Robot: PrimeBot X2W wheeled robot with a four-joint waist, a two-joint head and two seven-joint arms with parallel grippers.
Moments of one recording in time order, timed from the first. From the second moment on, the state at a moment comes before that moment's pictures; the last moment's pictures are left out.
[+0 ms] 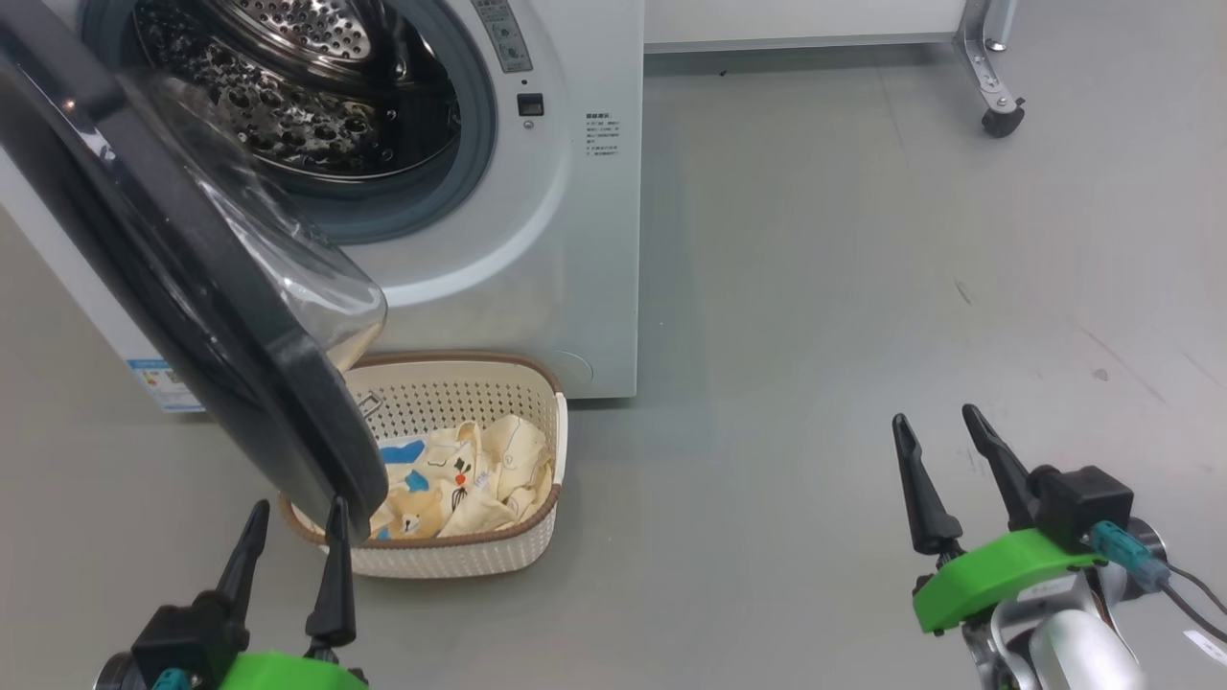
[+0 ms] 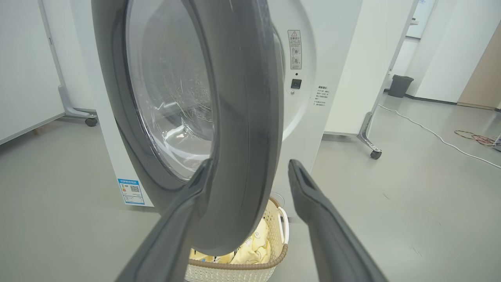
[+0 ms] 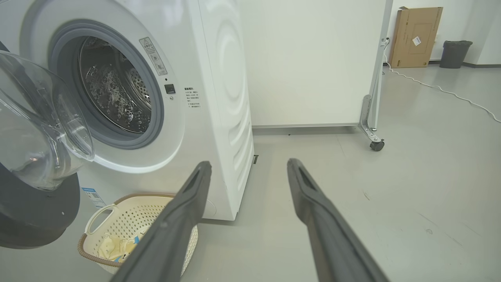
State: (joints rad) left arm 0.00 0.07 -0.04 0.21 -0.18 -0.12 -0.25; right arm -0.08 -0.06 0.10 0.28 0.18 0.13 -0.25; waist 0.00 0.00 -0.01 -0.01
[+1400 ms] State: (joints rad) left arm 0.00 0.06 -0.02 0.21 -0.18 -0.12 -0.25; right arm -0.08 -0.06 0.11 0.28 0.15 0.13 -0.25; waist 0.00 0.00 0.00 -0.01
